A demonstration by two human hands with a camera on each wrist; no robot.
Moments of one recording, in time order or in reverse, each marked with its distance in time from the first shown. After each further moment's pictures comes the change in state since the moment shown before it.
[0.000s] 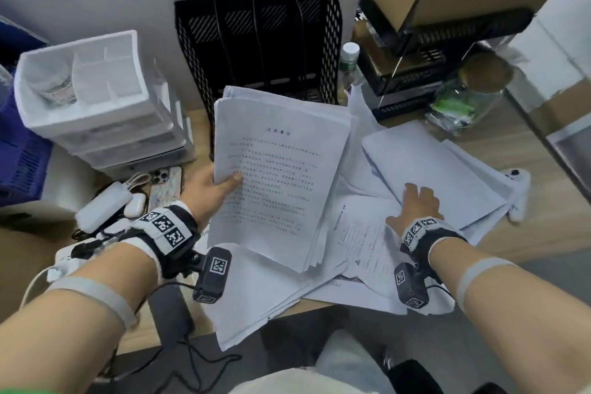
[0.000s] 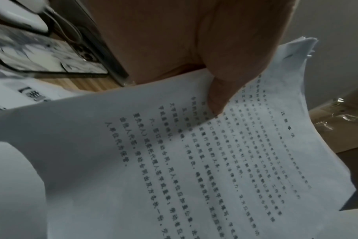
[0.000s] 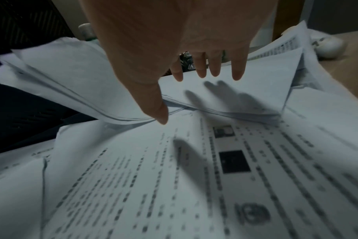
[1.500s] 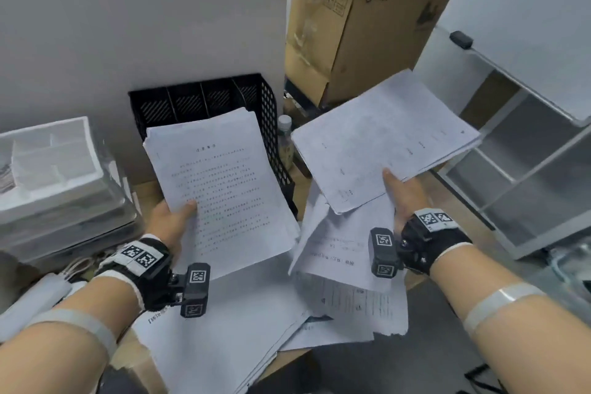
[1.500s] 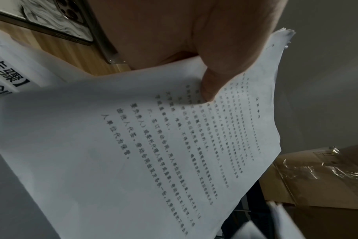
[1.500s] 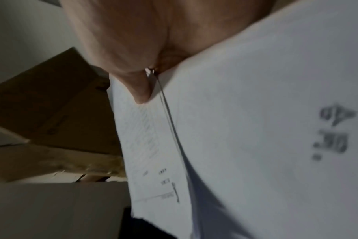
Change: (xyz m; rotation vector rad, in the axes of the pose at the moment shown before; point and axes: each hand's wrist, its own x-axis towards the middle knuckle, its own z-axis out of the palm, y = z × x) left_hand 0.038 0.036 -0.002 -0.252 0.093 0.038; right_hand -0.095 -0.012 -0.159 1.385 0.294 0.020
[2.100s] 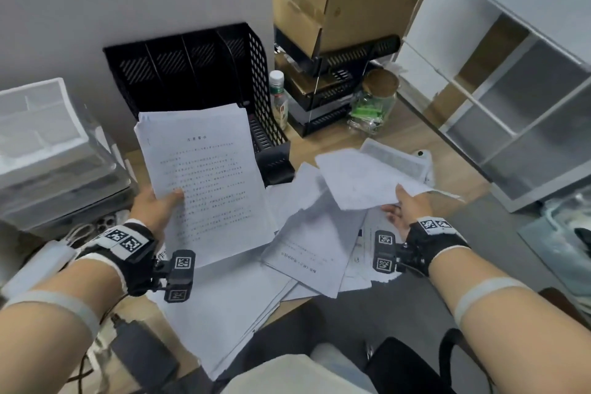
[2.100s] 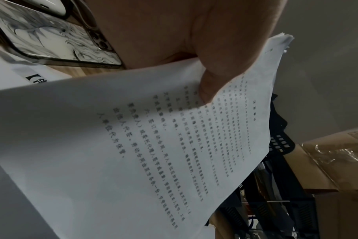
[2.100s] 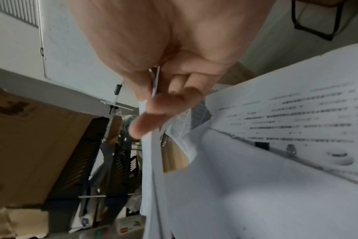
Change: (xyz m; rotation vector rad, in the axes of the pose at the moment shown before) left_hand 0.003 -0.044 -0.040 0.163 0.005 -0.078; right_hand -0.013 0.114 -0.040 0.217 0.148 0.308
